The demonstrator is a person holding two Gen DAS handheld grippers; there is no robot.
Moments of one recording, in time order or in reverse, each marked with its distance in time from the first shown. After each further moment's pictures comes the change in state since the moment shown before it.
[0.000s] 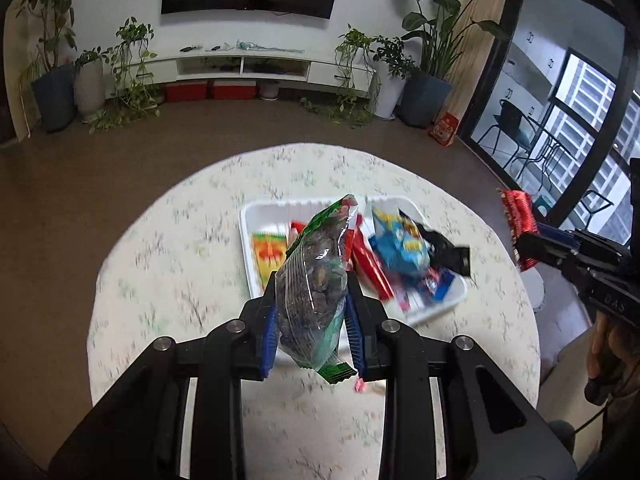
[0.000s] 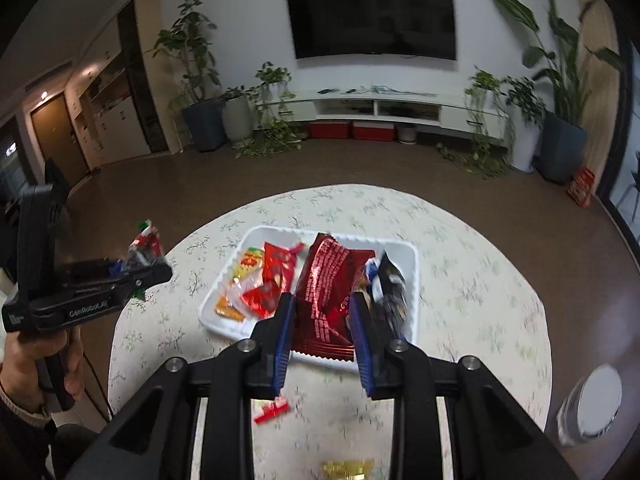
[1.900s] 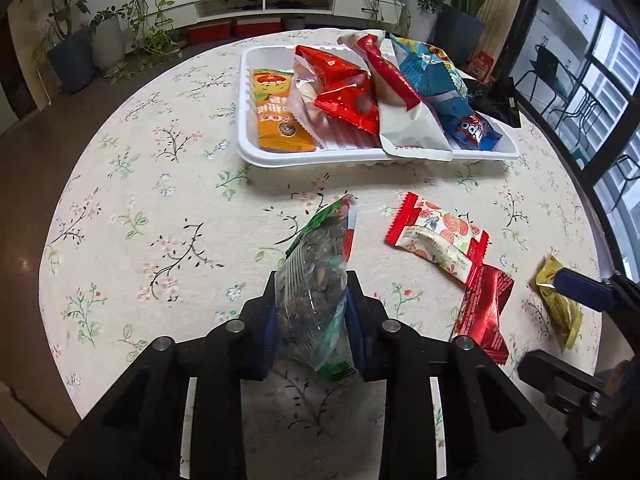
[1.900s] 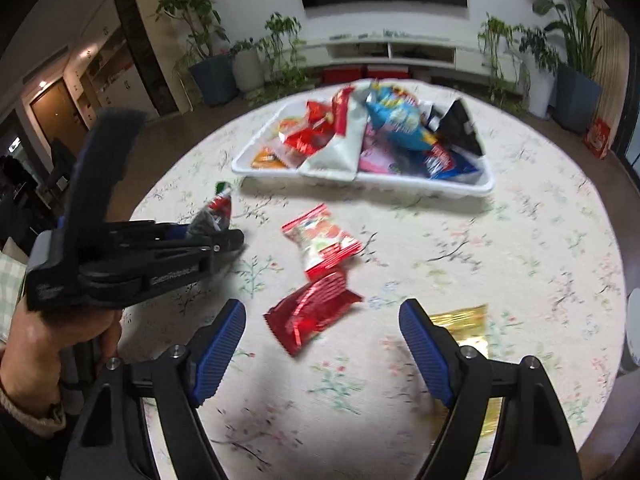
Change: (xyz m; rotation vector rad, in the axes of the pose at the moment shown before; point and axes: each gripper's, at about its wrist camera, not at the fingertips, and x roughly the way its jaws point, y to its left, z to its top) left arm 0.064 -0.020 -0.137 -0.008 0.211 0.126; right arm 0.029 0.056 -0.156 0.084 0.177 0.047
